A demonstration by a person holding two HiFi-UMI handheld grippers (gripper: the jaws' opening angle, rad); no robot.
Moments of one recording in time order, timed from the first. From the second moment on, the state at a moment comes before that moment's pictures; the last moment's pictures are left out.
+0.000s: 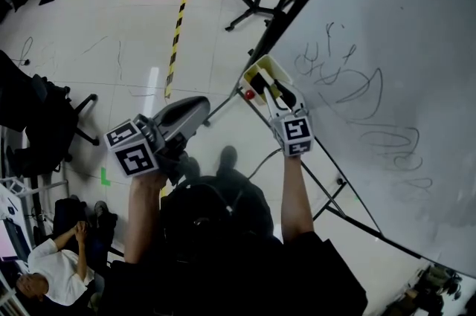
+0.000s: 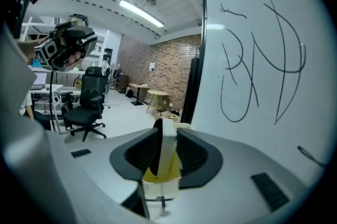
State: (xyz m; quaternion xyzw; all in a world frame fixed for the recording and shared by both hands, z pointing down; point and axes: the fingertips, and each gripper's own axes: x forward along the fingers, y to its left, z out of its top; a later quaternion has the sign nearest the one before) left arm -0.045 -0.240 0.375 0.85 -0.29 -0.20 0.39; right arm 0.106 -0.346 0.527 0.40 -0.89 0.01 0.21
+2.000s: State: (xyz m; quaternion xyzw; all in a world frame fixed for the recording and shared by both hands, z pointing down) left arm -0.020 -0.106 0.374 0.88 -0.13 -0.21 0.42; right arm 0.144 -0.084 0.376 0.46 -0.88 0.09 0.05
